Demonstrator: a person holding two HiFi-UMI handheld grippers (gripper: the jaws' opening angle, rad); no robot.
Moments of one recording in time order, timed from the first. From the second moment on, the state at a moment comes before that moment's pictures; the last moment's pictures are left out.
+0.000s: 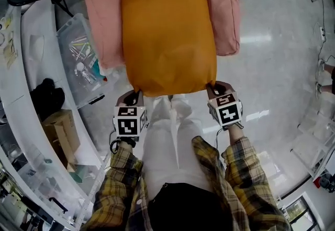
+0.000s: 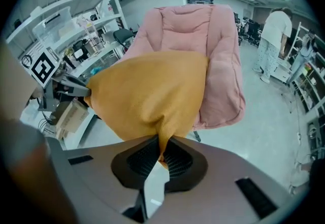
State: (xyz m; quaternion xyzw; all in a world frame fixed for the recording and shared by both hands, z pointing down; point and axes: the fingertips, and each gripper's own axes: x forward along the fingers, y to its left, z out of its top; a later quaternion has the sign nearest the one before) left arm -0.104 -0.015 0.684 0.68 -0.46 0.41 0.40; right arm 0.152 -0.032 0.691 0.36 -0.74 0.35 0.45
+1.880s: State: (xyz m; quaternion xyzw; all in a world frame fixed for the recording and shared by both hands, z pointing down) left arm -0.123 -0.288 0.435 0.72 -0.56 0.31 0.27; right arm 0.142 -0.304 0.445 0.43 -0.80 0.27 0.33
